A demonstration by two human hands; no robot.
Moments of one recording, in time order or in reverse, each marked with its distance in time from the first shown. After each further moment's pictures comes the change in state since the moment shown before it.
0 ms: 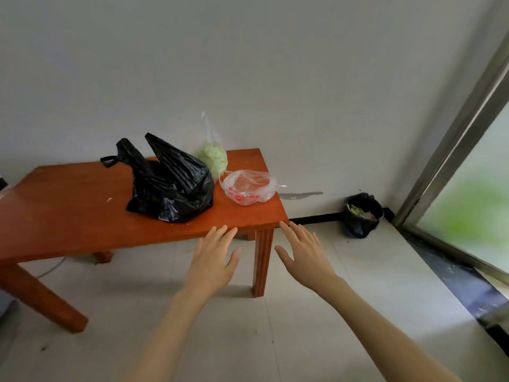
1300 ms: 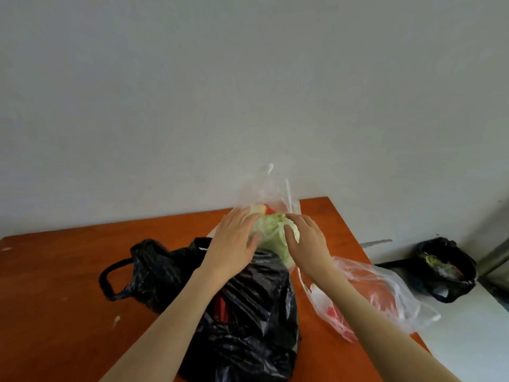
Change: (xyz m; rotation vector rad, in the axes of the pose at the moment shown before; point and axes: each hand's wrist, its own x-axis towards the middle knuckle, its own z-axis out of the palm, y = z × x) left_hand 0.472 -0.288 -0.103 0.018 0.099 0.282; right_hand 0.535 -0.162 0.092 0.255 0.253 0.028
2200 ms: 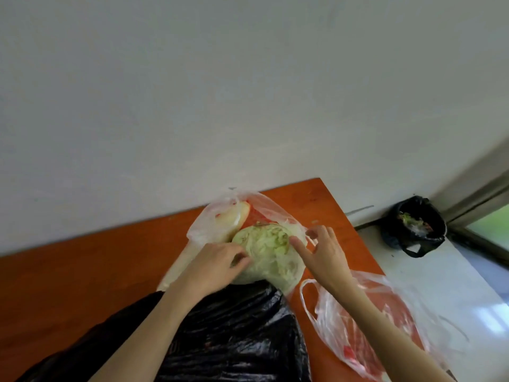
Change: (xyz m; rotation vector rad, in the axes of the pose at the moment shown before) left_hand 0.108 -0.094 0.076 -0.105 -0.491 0.061; right_hand 0.087 0.090 0.050 -0.047 -0.091 0.481
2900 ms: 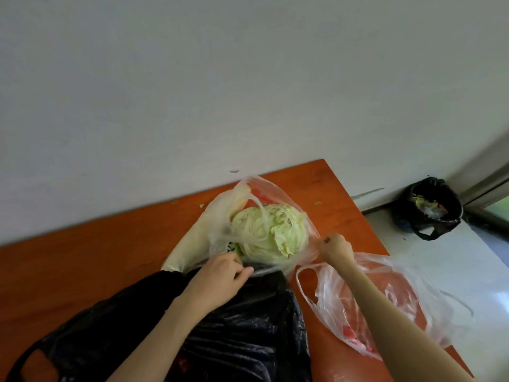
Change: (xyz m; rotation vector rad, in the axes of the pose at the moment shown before) left_hand -0.034 0.012 0.044 -0.024 -0.131 -0.103; right_hand 0.027 0.077 0.039 0.074 -0.167 0.444
